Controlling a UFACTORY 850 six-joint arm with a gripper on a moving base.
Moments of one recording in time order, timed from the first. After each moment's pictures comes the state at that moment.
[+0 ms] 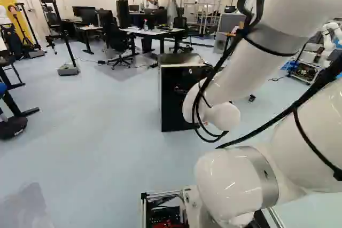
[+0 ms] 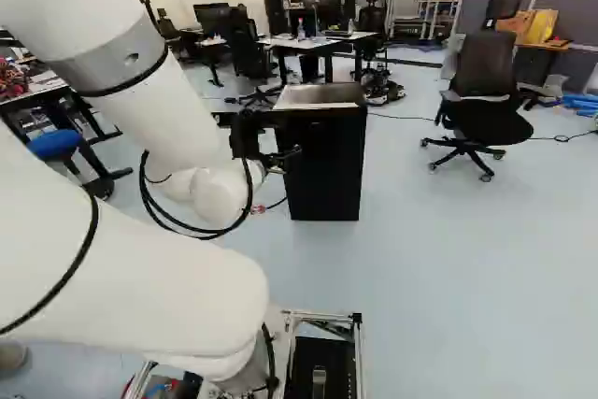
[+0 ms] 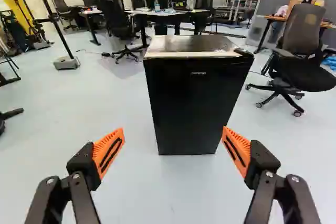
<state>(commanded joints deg) 0.0 16.0 -5.0 0.0 50.0 0.0</state>
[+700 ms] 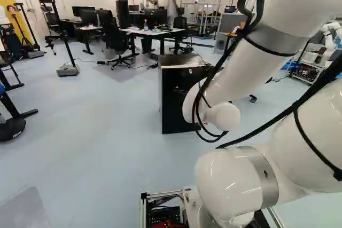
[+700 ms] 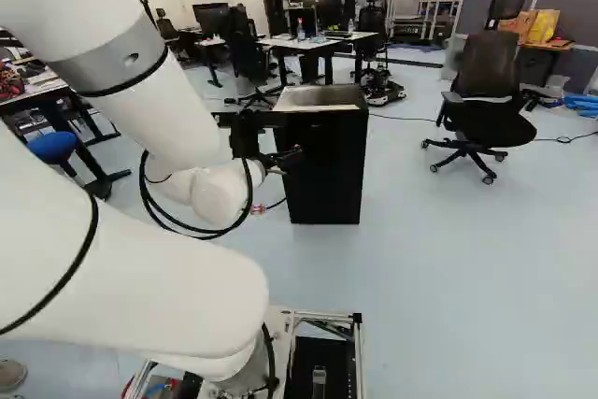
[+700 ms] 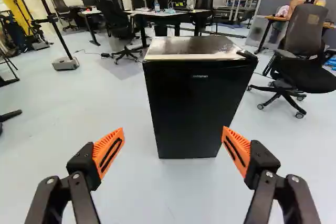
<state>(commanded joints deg) 0.0 16.0 -5.0 0.0 50.0 0.0</state>
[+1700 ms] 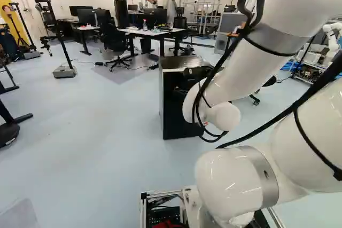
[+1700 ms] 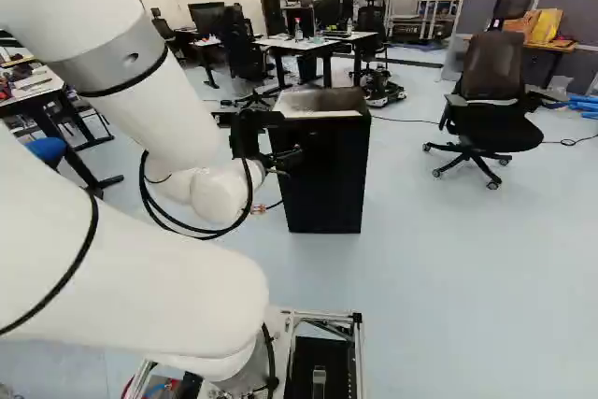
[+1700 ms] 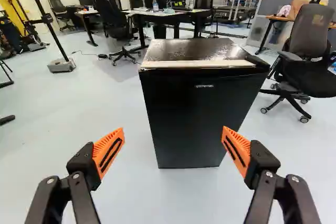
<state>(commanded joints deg) 0.0 16.0 -5.0 0.0 50.0 0.0</state>
